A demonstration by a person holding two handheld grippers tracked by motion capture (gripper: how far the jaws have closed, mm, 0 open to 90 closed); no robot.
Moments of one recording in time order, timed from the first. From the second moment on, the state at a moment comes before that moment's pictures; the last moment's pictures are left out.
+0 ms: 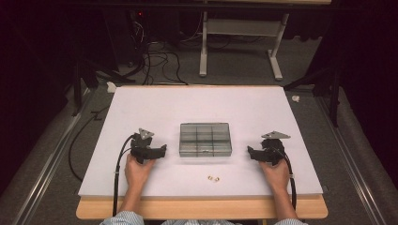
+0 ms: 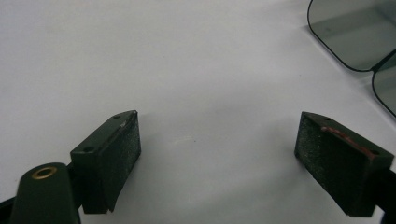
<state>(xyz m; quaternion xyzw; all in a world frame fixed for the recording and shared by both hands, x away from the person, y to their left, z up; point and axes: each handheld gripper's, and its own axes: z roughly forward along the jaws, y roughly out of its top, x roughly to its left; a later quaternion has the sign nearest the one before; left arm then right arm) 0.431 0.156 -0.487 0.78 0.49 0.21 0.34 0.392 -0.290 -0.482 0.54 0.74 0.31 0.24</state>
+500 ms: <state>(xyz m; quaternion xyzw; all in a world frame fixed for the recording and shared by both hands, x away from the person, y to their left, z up) 0.431 0.156 -0.487 0.78 0.49 0.21 0.34 0.392 -0.290 -0.482 0.54 0.74 0.31 0.24</state>
